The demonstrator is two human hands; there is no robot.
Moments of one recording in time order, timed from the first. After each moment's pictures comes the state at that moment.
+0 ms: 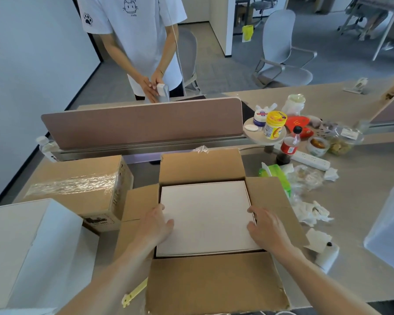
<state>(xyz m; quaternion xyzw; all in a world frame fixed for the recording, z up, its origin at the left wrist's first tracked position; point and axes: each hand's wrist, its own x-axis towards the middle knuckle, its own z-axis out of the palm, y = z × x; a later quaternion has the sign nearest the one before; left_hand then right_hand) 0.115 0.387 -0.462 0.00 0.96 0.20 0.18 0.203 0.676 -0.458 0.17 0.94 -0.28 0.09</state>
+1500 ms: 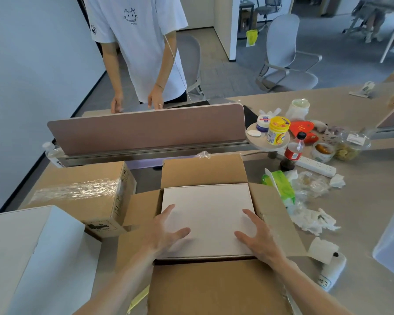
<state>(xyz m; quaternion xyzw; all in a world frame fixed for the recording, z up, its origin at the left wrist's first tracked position) 0.128 0.391 -0.455 0.02 0.92 0.34 0.20 0.204 0.671 -0.474 0.17 0.87 -0.46 0.07</state>
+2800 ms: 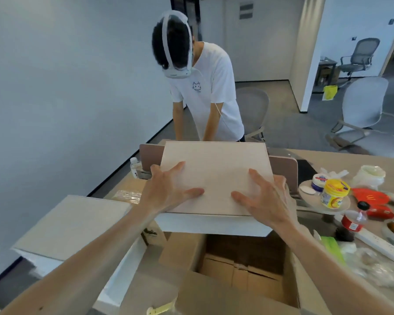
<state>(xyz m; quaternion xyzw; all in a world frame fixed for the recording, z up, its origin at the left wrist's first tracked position) 0.138 0.376 -0.206 -0.08 0.98 0.18 -0.03 0.121 0.621 -0.254 -0.03 0.95 -0.32 -0.06</state>
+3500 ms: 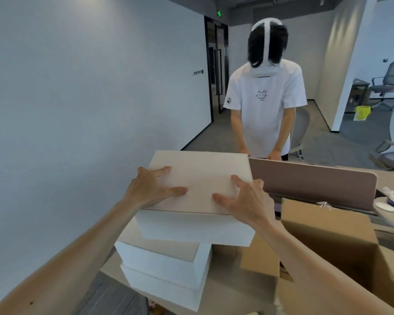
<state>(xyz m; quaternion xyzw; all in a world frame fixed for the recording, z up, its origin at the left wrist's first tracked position) 0.224 0.074 -0.166 -0.16 0.97 0.20 -0.04 0.197 0.320 -0.205 -0.10 0.95 -0.28 -0.06</state>
